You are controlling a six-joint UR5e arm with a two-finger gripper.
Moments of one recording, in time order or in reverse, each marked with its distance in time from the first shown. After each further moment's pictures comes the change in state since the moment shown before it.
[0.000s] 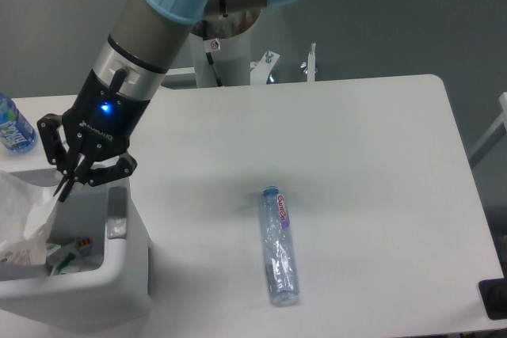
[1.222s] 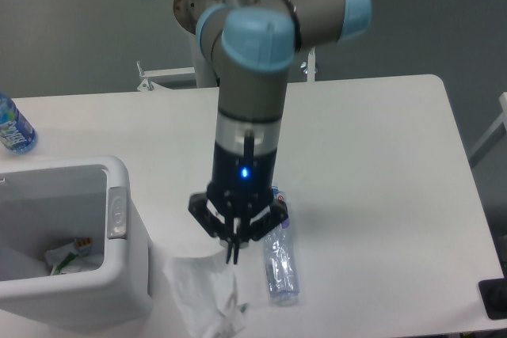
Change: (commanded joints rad) arm 0.164 -0.078 0.178 -0.005 0.189 -0.061
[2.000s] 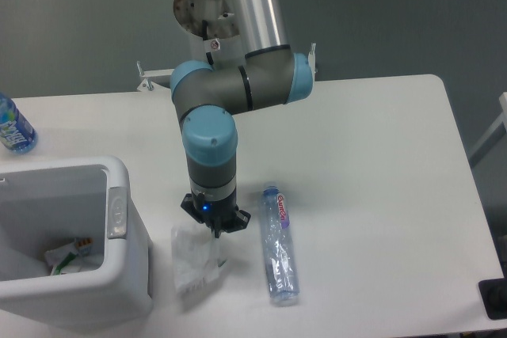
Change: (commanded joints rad) arm -0.095 -0.120 -0.214 0.000 0.422 0.250
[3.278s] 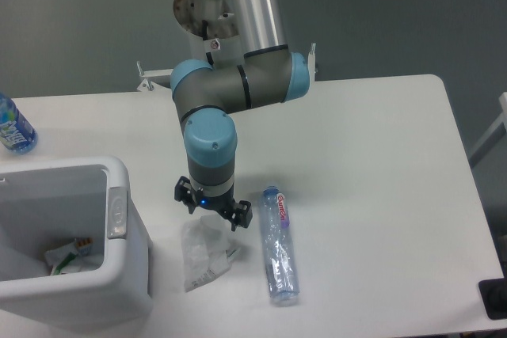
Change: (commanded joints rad) arm -0.015 -0.054 -0.172 -0.025 0.011 0.144
